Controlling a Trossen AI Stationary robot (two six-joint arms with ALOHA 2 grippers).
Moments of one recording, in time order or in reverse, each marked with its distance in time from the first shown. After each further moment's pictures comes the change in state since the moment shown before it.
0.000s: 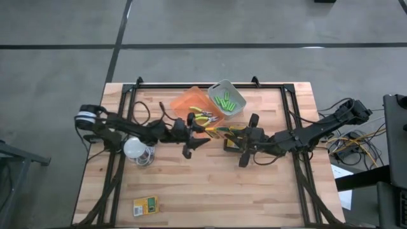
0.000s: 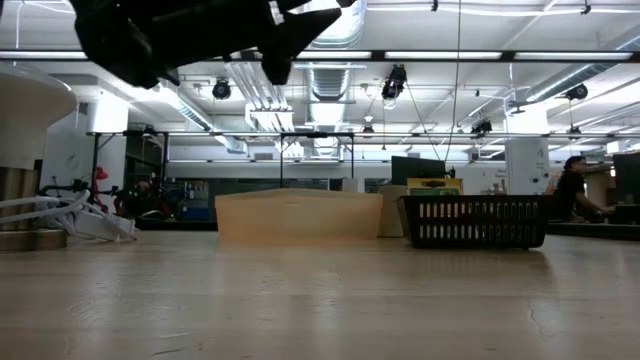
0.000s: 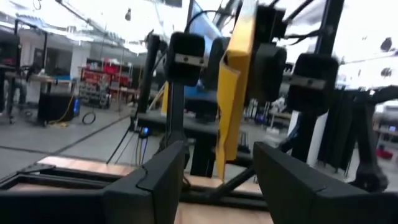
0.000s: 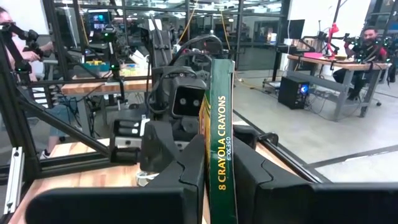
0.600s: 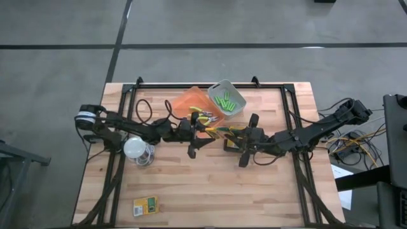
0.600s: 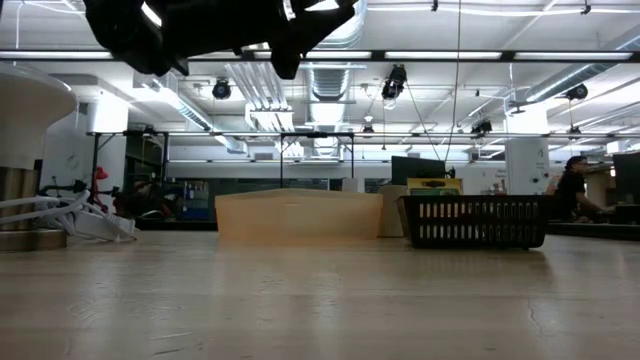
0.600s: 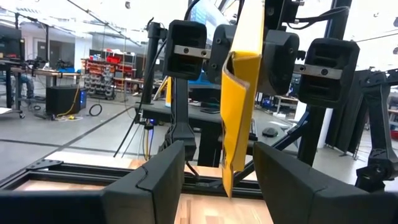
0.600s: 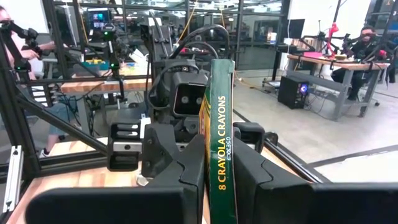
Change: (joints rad) left arm 0.000 -0.003 0.082 -0.153 0.003 0.046; right arm 0.000 0.001 0.000 -0.004 0.000 -0.001
